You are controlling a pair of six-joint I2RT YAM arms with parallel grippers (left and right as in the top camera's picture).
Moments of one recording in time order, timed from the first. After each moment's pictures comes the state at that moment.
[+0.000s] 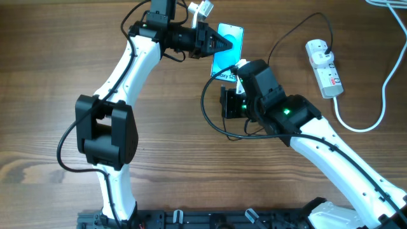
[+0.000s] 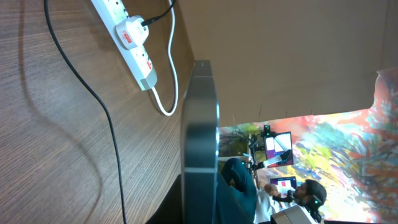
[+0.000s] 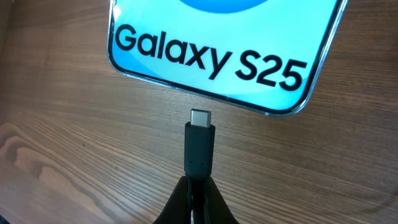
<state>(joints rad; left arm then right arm) -0.27 2.11 1.80 -0.56 1.24 -0.44 0.59 1.40 1.14 -0.63 -0.15 0.54</state>
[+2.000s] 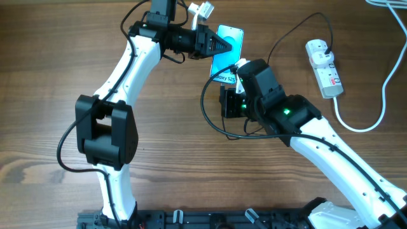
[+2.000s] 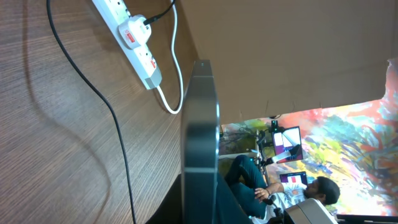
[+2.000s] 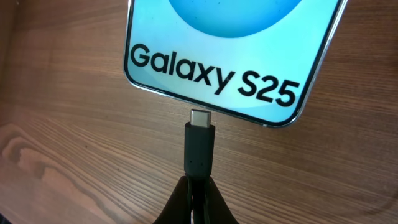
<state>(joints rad) -0.27 2.11 1.80 -0.60 1.24 -0.36 0.59 1.40 1.14 -0.61 -0.16 0.54</state>
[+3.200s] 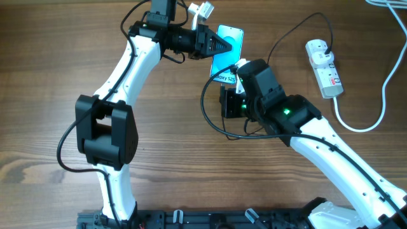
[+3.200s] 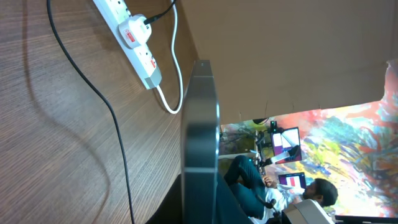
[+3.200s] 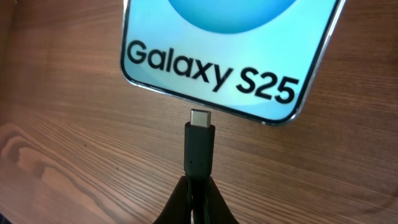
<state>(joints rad) -0.27 2.11 1.80 -0.60 1.24 -0.37 0.59 1.40 1.14 -0.62 -0.16 0.54</state>
